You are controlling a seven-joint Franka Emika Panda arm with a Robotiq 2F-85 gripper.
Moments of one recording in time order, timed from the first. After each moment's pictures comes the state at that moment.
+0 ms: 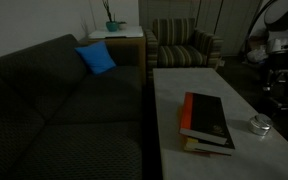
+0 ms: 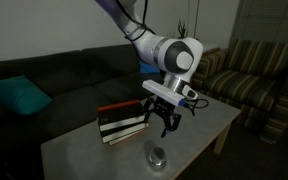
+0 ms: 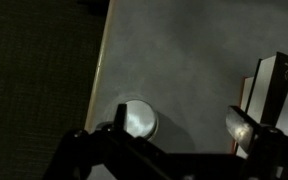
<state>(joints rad) -0.18 1.26 -0.01 -1.11 0.05 1.89 -0.23</state>
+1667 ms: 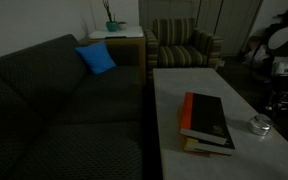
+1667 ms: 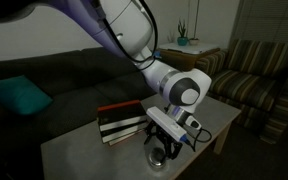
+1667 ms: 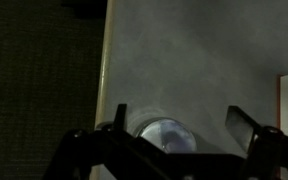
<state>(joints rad) -0.26 1.48 0.01 -0.93 0.08 1.89 -0.24</state>
